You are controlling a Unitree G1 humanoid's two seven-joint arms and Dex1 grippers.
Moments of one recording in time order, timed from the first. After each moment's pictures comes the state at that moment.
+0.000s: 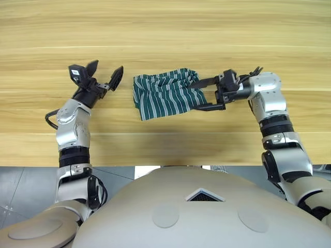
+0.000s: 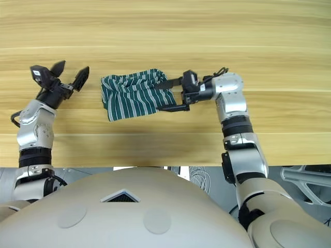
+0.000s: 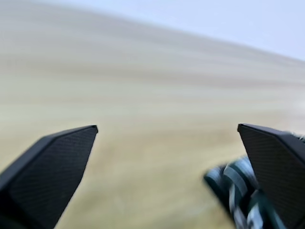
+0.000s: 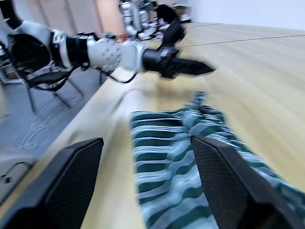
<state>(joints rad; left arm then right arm) 0.05 0.34 0.21 0.17 -0.46 -0.02 -0.67 -0.31 -0.34 0.21 0.48 0.30 -0.13 1.61</state>
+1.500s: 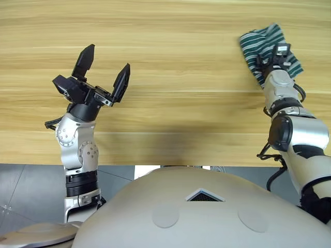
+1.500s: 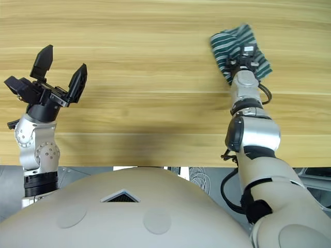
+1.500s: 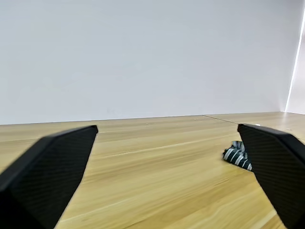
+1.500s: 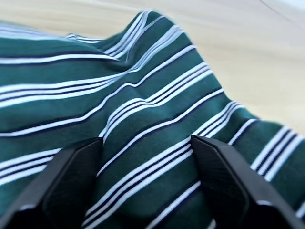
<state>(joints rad) 0.29 0.24 0.17 -0.24 -0.56 -0.19 -0.73 -0.62 -0.37 -0.21 1.34 0.06 -0.13 -0.03</state>
